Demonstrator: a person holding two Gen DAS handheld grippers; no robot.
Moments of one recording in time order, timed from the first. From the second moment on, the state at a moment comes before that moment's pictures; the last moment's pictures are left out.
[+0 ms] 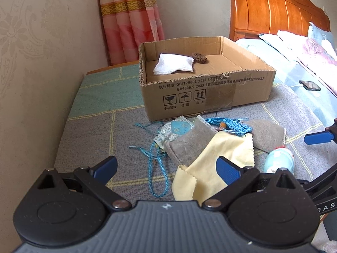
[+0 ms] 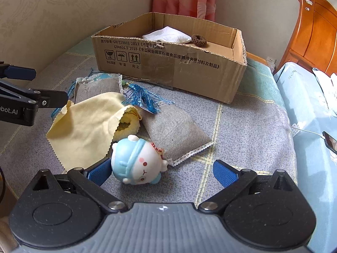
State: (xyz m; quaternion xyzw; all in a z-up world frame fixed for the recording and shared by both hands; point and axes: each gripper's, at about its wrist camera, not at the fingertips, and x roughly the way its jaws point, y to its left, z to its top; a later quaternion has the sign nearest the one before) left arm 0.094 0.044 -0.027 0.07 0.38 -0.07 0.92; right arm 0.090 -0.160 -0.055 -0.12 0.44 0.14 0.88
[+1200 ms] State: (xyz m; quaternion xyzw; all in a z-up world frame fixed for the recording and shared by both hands) left arm 0.090 -0.004 -0.065 0.11 0.42 -0.18 0.88; right arm 0.070 -0.194 -0.080 -0.10 0.39 0.17 0.90
